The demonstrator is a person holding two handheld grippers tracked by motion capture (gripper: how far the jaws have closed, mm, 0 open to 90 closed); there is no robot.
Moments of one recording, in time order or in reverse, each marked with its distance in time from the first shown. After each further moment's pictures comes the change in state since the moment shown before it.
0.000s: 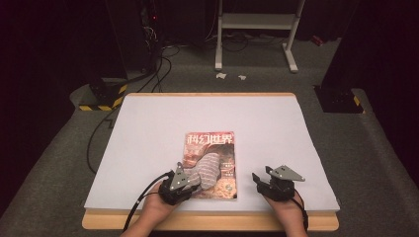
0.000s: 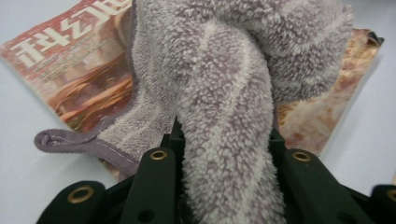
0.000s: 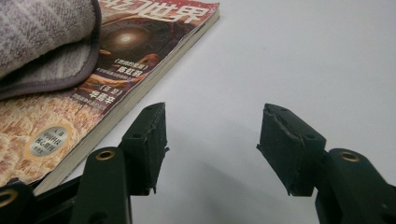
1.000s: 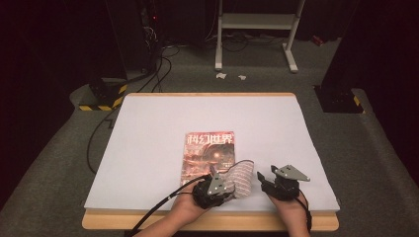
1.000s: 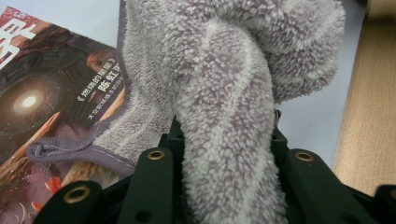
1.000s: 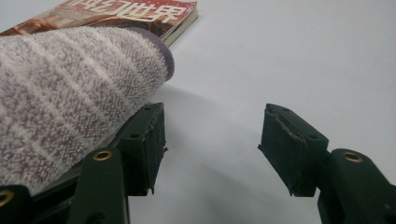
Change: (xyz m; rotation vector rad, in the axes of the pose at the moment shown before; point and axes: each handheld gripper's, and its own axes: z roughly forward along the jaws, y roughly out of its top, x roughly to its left) left arm -0.058 0.050 0.049 0.020 -0.141 0.139; right arm -0.011 -0.002 -0.004 -0.004 -0.043 0.025
